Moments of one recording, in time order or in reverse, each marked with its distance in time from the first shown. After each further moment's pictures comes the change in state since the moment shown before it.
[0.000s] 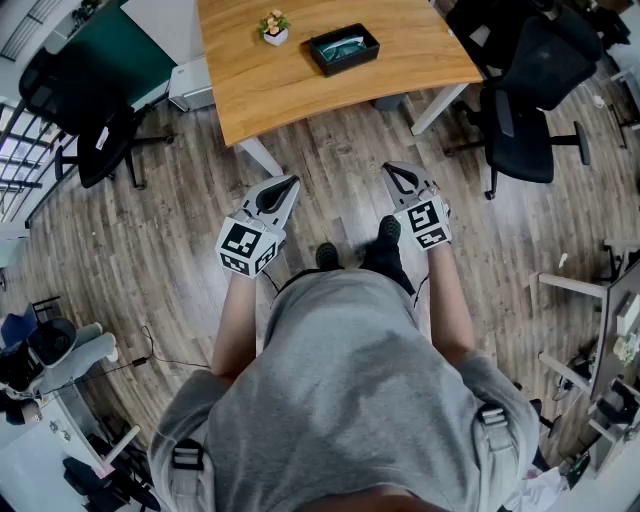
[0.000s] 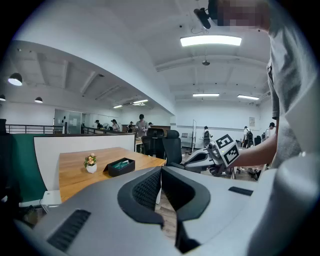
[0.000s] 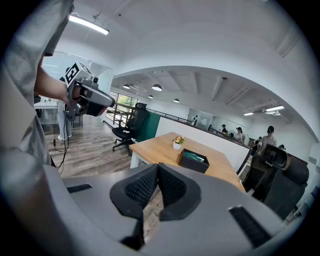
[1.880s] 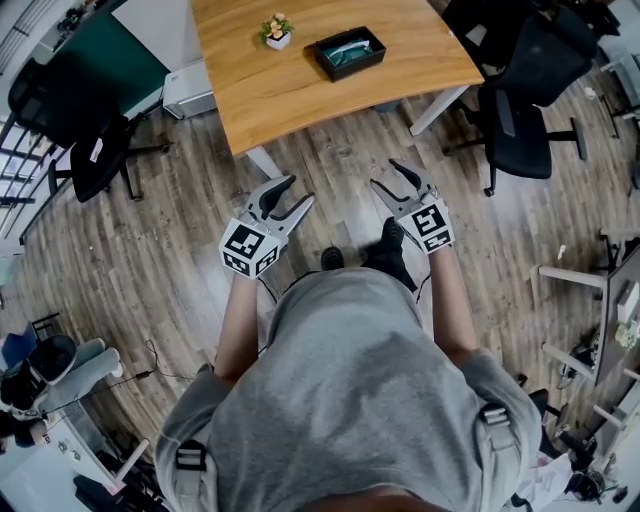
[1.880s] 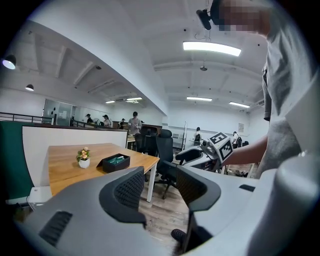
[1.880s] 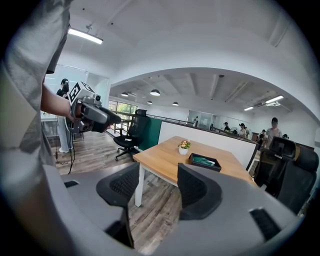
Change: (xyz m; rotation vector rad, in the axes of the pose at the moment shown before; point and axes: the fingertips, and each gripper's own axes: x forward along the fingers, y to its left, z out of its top) left arm -0.006 0.041 -0.025 -0.046 0.006 -0.123; right arm 0.040 0.024 0.030 0.080 -0.054 0.049
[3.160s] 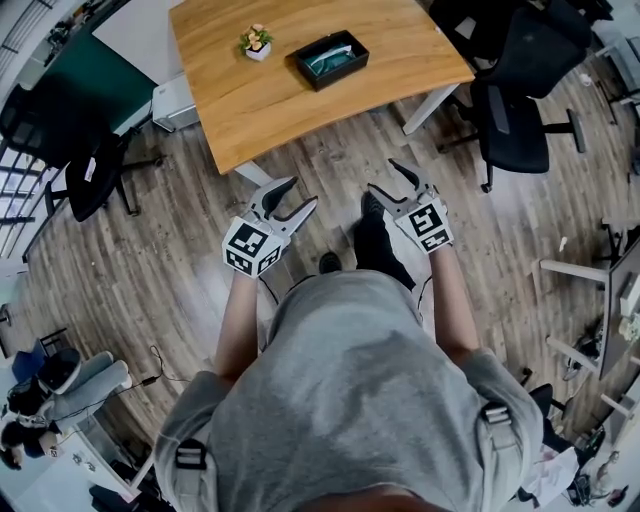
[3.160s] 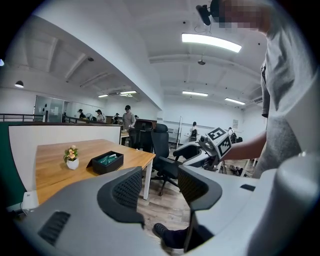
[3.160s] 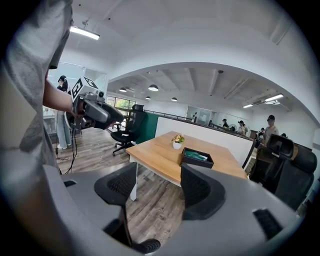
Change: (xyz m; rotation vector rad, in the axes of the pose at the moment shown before) left arm 0.071 0.005 0.001 0.018 0.071 -0.066; right arm 0.004 -0.054 -0.024 -0.005 0.051 -0.012
